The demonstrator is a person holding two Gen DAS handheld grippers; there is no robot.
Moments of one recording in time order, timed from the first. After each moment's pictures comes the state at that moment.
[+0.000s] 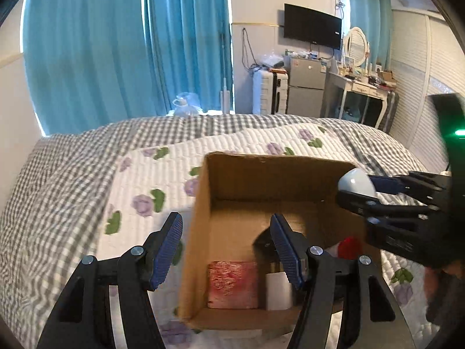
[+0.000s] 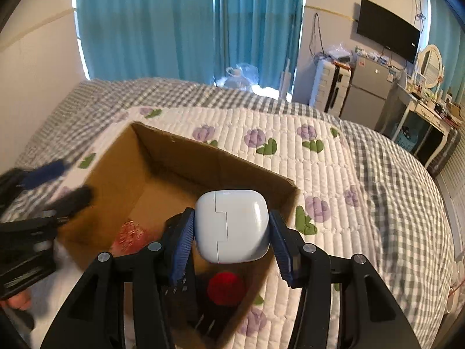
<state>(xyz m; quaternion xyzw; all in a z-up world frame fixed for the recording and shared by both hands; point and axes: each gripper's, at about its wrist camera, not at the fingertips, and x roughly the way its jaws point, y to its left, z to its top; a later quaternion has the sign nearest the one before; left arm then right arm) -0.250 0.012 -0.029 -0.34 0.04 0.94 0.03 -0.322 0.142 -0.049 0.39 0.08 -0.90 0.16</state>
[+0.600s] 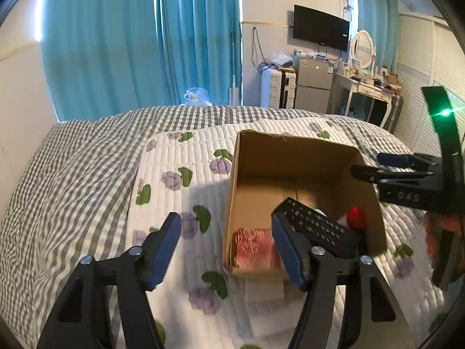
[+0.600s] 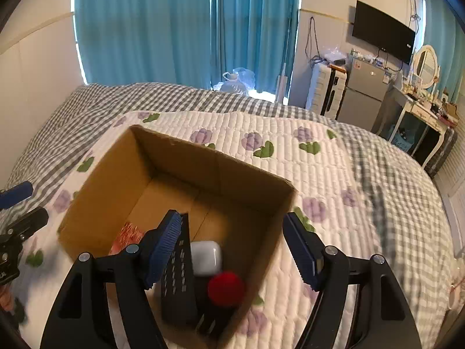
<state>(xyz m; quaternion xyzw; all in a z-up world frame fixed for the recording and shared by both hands) -0.196 -0.024 -0.026 -0.35 0.03 0.94 0.02 -0.301 0.149 -0.038 0.37 0.08 -0.91 0.15</state>
